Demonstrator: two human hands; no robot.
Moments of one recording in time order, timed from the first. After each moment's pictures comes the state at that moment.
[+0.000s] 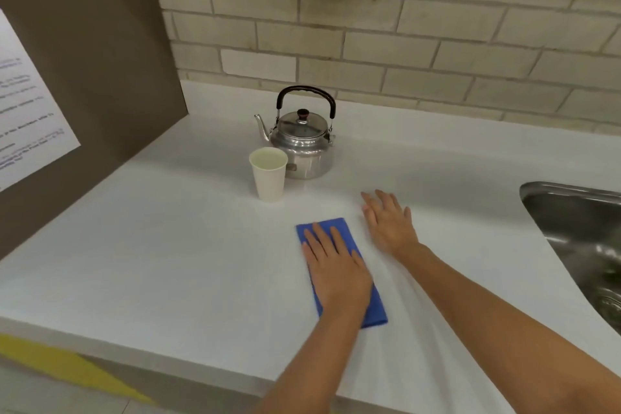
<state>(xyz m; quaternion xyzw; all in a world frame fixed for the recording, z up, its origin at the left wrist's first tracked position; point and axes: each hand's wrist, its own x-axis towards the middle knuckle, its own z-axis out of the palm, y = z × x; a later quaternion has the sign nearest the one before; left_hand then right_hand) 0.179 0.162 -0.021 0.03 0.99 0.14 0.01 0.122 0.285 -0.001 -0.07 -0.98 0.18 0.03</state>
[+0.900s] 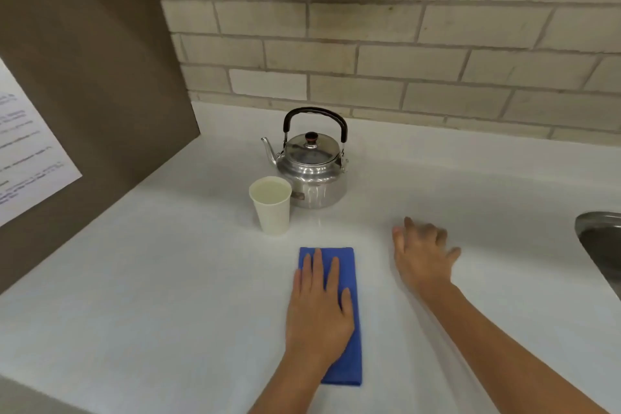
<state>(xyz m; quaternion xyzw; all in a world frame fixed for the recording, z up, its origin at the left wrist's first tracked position) 0.145 0.124 -0.038 0.12 0.97 0.20 -0.03 0.087 0.308 -0.013 -0.22 -0.97 0.12 0.04</state>
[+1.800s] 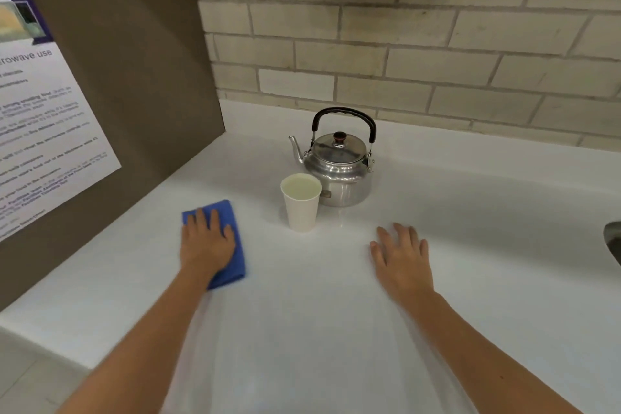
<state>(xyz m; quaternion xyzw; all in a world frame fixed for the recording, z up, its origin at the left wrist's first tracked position) 0.030 -0.075 -0.023 -0.10 0.98 0.13 -0.06 0.092 0.246 -0.030 -0.06 -0.99 0.09 0.09</state>
